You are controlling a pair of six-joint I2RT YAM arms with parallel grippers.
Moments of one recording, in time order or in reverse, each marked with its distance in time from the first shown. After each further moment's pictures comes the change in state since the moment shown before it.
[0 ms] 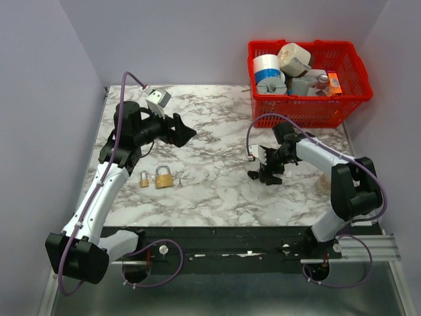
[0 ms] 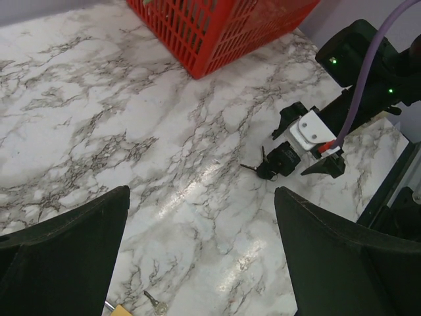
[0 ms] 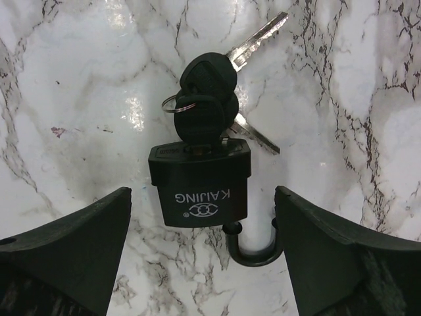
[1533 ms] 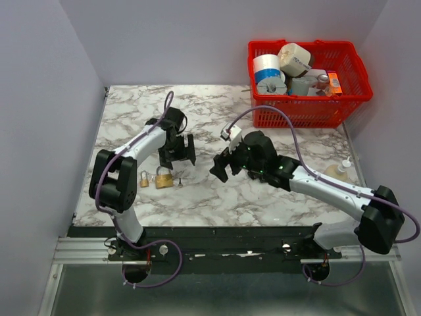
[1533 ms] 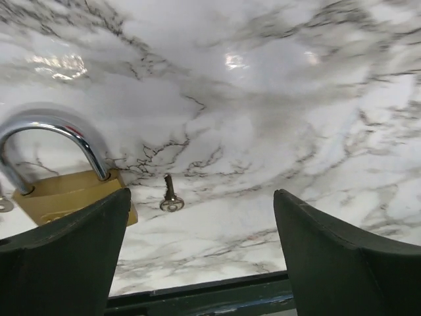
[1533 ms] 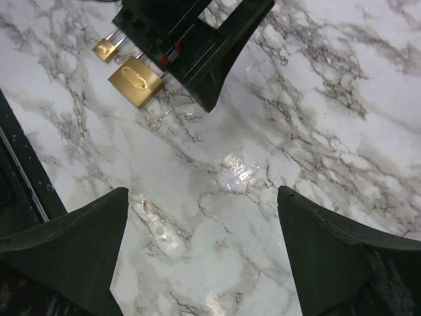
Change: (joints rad) left arm -0.114 0.644 0.189 -0.594 -0.468 -0.333; right arm 0.556 -0.287 -0.072 0.678 0.337 1.236
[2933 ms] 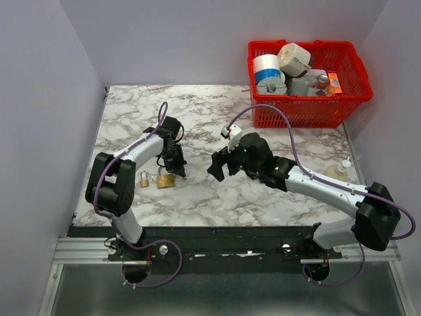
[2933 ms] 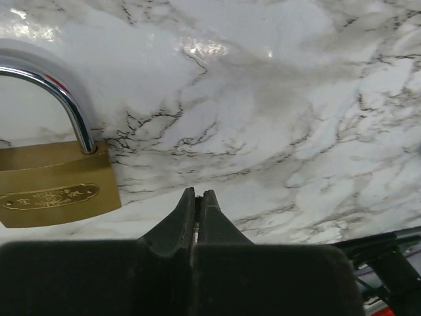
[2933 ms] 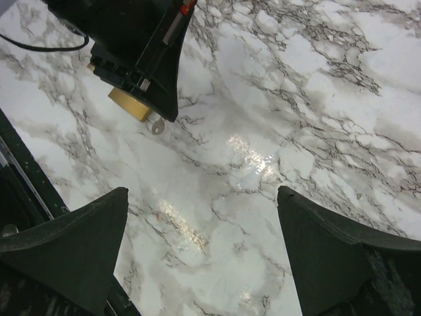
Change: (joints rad) left arm 0.022 -0.082 -0.148 0.081 0.098 -0.140; right arm 0.016 0.028 -0.002 0.029 0.069 0.135
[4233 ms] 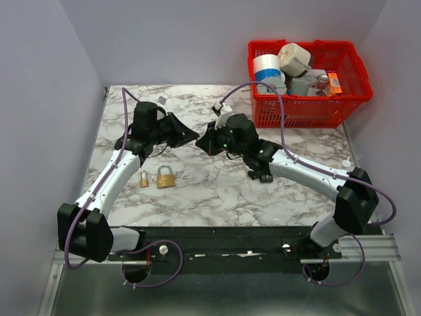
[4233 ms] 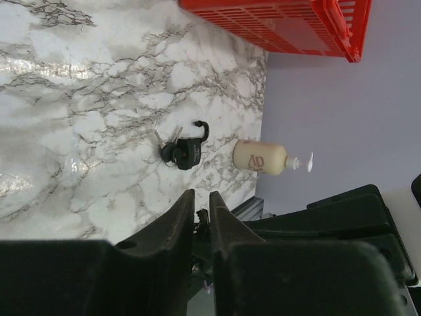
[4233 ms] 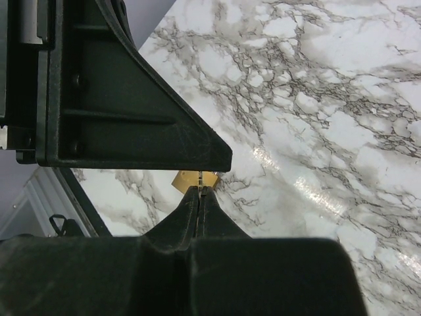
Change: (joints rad) left arm 0.043 -0.399 -0.056 0.449 0.285 -0.350; right arm 0.000 0.197 0.273 0.064 -0.012 0.235
